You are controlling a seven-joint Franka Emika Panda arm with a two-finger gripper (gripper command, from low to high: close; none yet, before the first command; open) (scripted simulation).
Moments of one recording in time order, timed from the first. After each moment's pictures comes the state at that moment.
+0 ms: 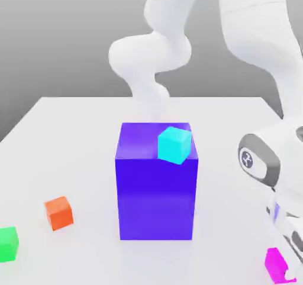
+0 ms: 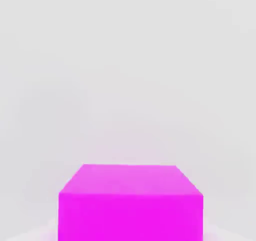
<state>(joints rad) 0.56 0.46 -0.04 -2.26 0.04 2.72 -0.43</state>
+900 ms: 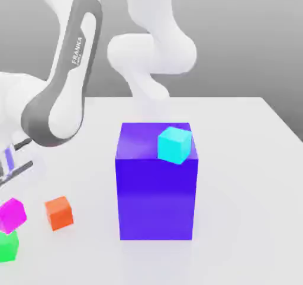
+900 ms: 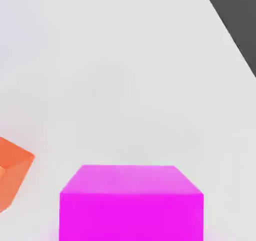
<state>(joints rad) -0.19 0.35 -0.46 -2.31 0.22 2.55 -1.02</state>
